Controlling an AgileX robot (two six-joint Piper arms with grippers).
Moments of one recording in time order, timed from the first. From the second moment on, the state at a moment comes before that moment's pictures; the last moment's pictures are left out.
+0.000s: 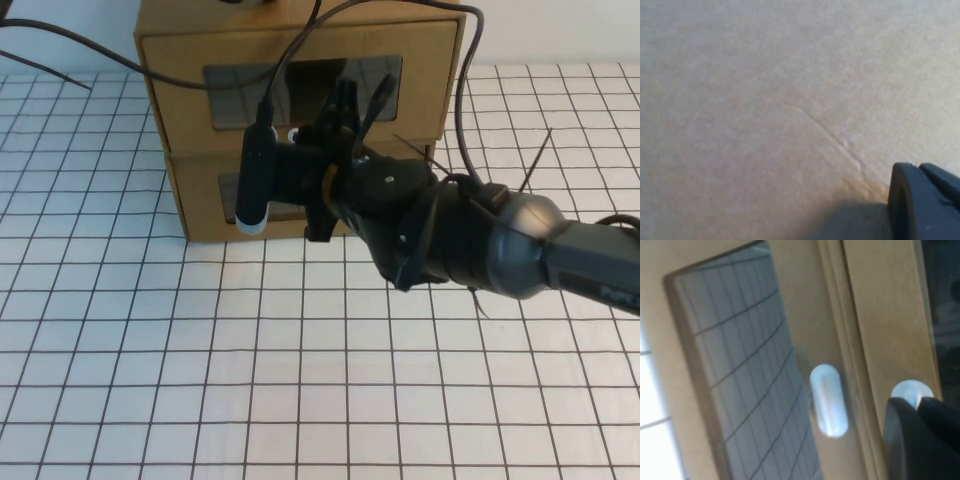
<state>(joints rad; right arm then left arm) 0.80 1.97 -1.50 -1.62 0.38 0.60 -0.26 2.08 -2.32 -0.52 1.09 0.46</state>
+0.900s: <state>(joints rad) 1.06 1.57 -1.02 -1.43 0.49 0.70 -0.26 2.08 -2.32 -0.52 1.11 0.42</state>
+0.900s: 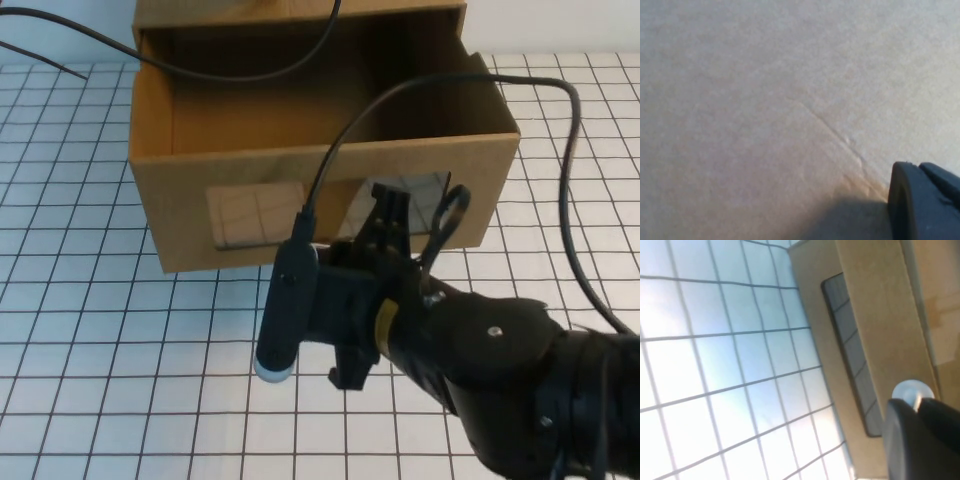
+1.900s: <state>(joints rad) 1.13 1.20 -1.09 -0.88 0.97 0.71 -0.26 1.91 -2.44 -0.58 1.23 0.48</state>
